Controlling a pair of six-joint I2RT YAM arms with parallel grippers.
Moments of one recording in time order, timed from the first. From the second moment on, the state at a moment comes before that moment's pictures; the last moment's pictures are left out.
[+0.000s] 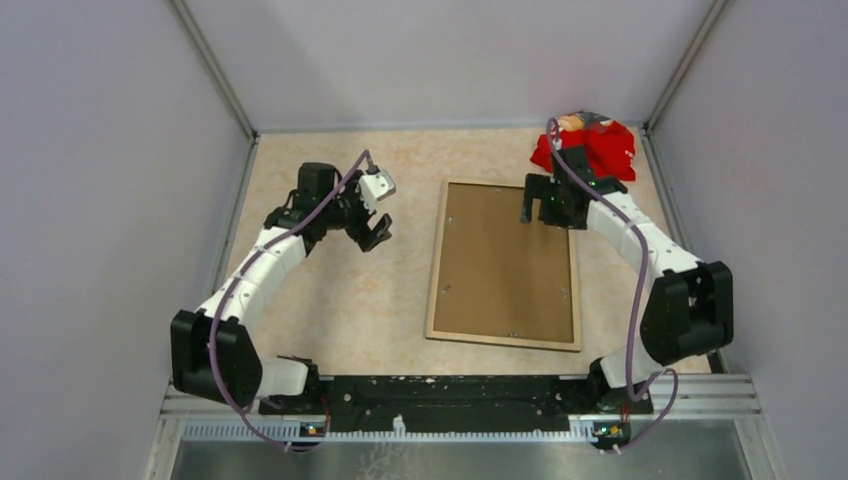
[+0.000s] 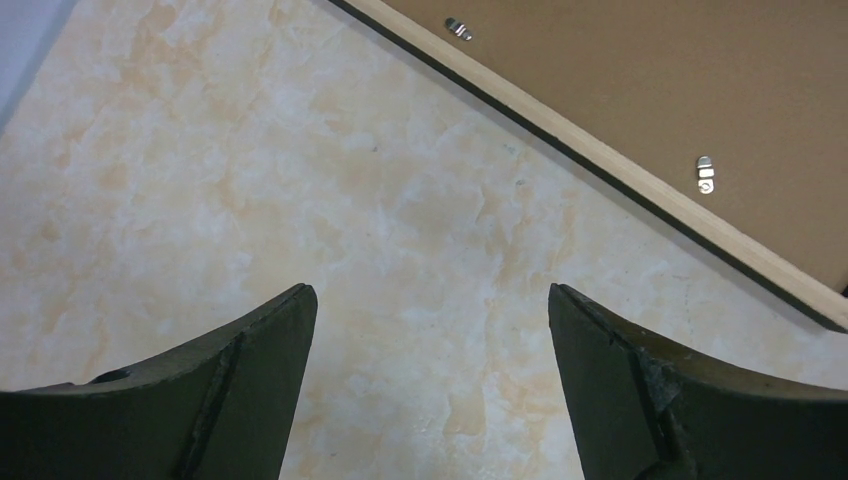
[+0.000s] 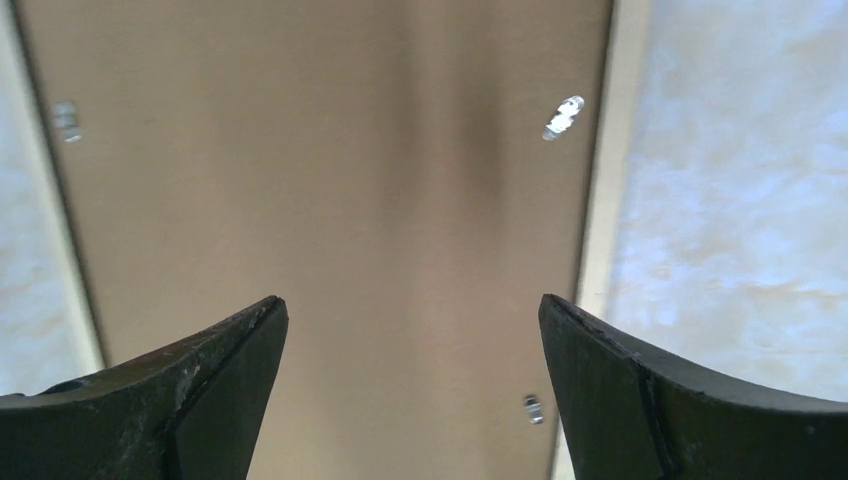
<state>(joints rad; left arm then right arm) -0.24 1.31 1.05 -0.42 0.53 0.62 0.28 1.55 1.25 -0.71 0.15 0.34</state>
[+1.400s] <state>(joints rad) -0.36 1.94 1.18 -0.40 0.95 0.23 0.78 1.51 0.58 0.33 -0.13 0.98</state>
